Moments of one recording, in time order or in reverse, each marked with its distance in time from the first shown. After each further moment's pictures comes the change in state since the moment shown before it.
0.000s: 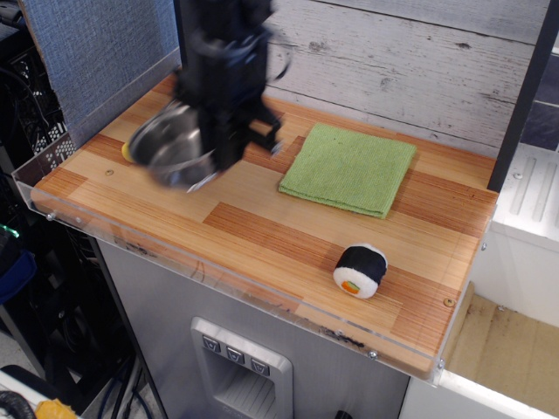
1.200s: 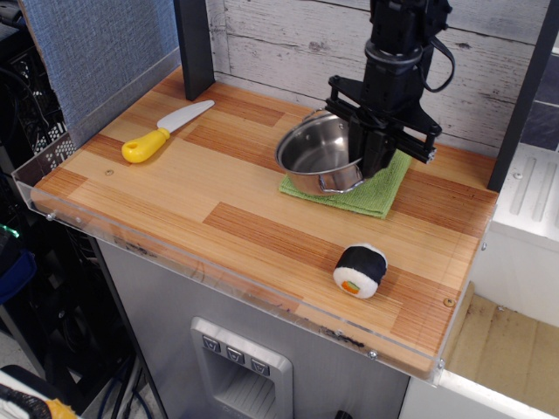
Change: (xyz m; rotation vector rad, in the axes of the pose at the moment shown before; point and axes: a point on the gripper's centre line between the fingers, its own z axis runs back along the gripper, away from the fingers) arm 0.075 -0.080 -0.019 -0.053 -0.027 -0.074
